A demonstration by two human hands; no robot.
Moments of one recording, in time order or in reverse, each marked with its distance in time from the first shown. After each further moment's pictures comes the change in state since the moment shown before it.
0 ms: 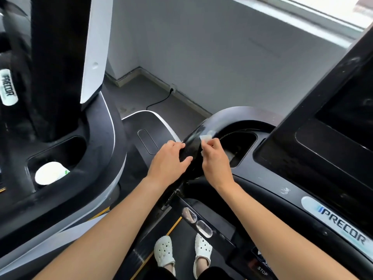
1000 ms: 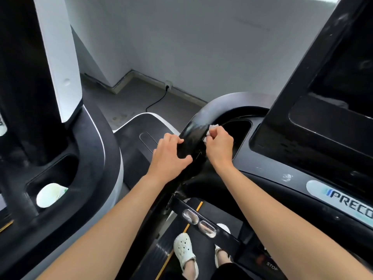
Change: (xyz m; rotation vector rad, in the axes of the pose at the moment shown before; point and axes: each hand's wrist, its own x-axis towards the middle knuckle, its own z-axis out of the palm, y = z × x) left_hand 0.023 0.015 0.010 -0.006 -0.092 0.026; right_hand 0.037 0.019 -0.004 0.391 0.178 0.596
